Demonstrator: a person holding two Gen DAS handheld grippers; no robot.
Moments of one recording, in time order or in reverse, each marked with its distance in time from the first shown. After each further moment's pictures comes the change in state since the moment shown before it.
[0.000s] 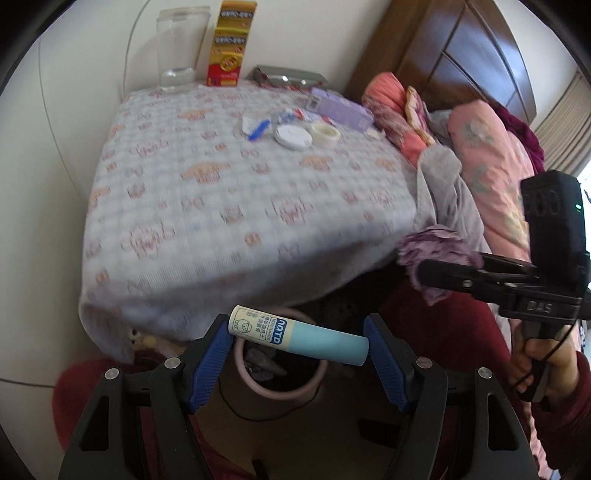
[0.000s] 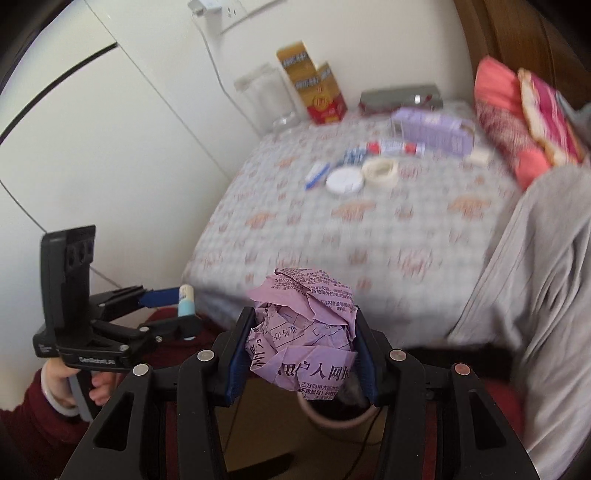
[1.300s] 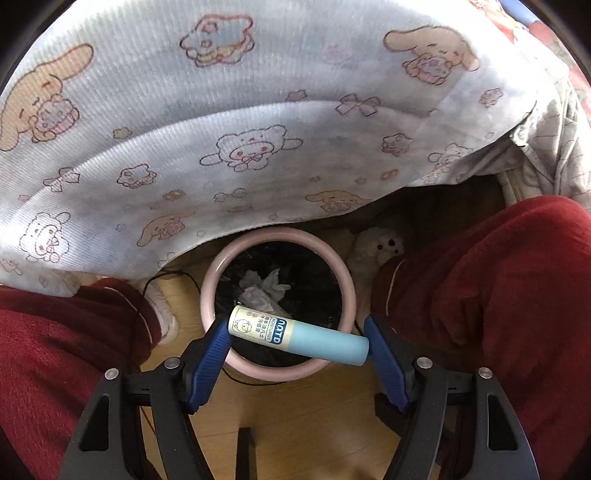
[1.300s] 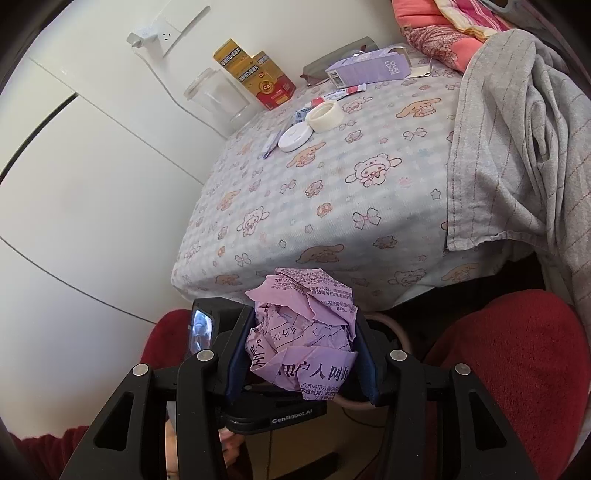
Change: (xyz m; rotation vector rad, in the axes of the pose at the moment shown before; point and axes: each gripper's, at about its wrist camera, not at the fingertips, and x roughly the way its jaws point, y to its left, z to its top) left arm 0.177 -0.019 -0.040 -0.100 0.281 0.165; right arm 0.014 -0.039 -0.059 0.247 -0.061 0.055
